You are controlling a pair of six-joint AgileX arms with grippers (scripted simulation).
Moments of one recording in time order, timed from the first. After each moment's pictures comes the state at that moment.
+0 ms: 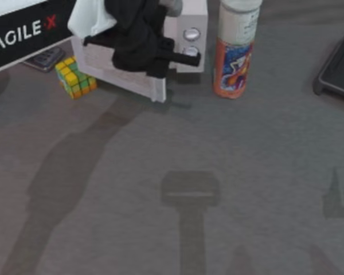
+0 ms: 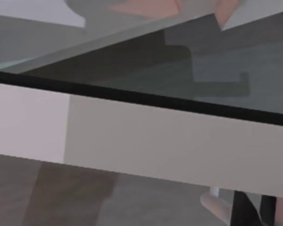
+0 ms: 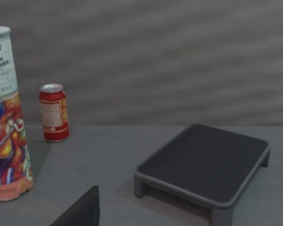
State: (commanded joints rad) left arm -0.52 2.03 1.71 -0.74 -0.09 -0.16; right arm 0.00 0.00 0.00 0.00 0.00 0.00
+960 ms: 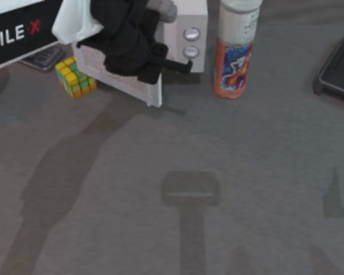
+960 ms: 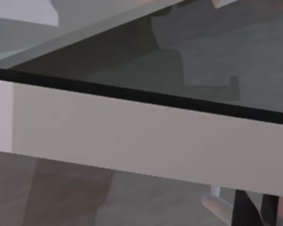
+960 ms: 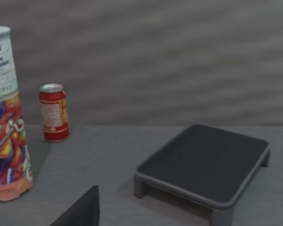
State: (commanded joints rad) left arm -0.50 1.97 1.63 -0.70 -0.05 -0.08; right arm 0.00 0.00 0.00 0.00 0.00 0.00
